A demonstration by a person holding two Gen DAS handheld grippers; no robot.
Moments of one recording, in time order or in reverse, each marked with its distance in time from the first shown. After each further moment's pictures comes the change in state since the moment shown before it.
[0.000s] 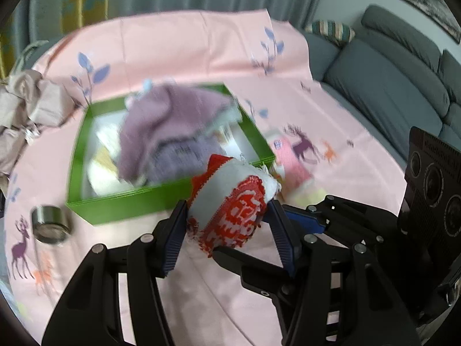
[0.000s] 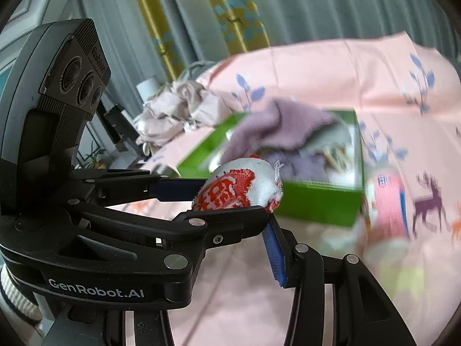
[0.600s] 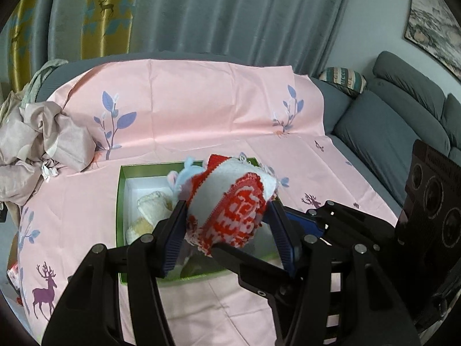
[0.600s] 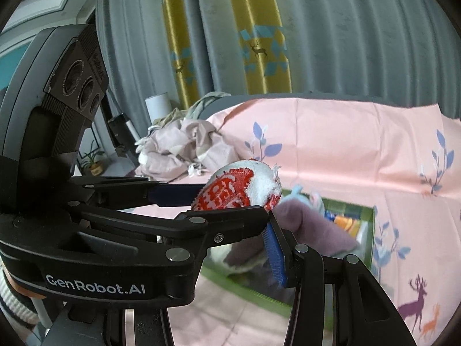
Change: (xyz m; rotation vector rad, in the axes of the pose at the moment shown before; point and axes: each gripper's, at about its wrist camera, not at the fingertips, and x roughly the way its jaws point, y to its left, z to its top) left arm -0.025 0.061 0.072 -0.086 -0.149 -0.006; right arm 0.027 0.025 0.097 -0.149 -0.088 -0.025
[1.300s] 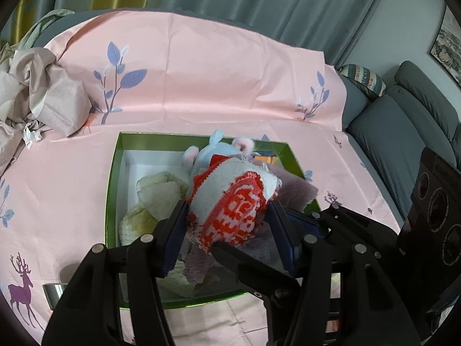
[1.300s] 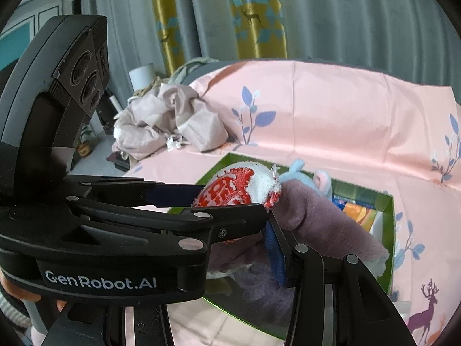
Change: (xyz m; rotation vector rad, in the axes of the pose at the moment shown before) left arm 0.063 0.047 -0.006 -0.123 0.114 -0.012; right arm 0.072 -0.020 -0.012 0.007 0.147 -0.035
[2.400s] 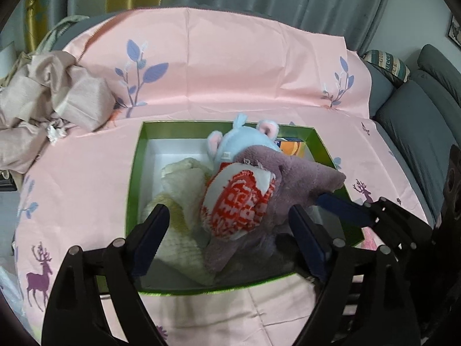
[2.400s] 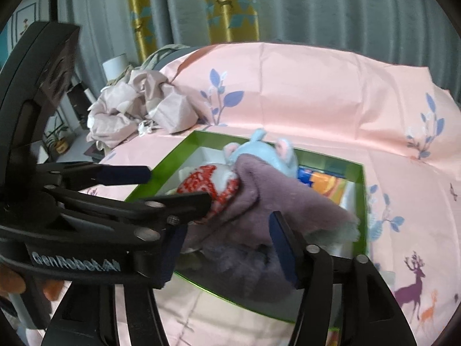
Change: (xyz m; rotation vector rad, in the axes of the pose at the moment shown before) left arm -0.004 -0.005 -0.010 0.030 0.028 0.176; right arm -0.014 -0.017 -0.015 0.052 0.066 -0.131
